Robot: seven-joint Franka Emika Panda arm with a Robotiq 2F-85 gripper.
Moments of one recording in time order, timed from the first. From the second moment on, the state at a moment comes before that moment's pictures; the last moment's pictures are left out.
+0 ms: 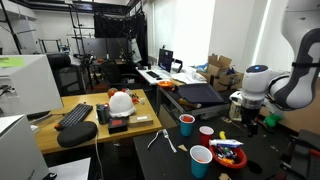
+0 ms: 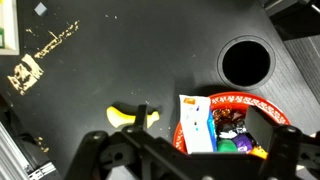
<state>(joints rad) 0.11 0.45 -0.42 -2.63 -0.85 3.08 -0.07</state>
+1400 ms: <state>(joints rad) -0.18 0.04 0.11 -2.57 -0.06 2.73 -0.22</state>
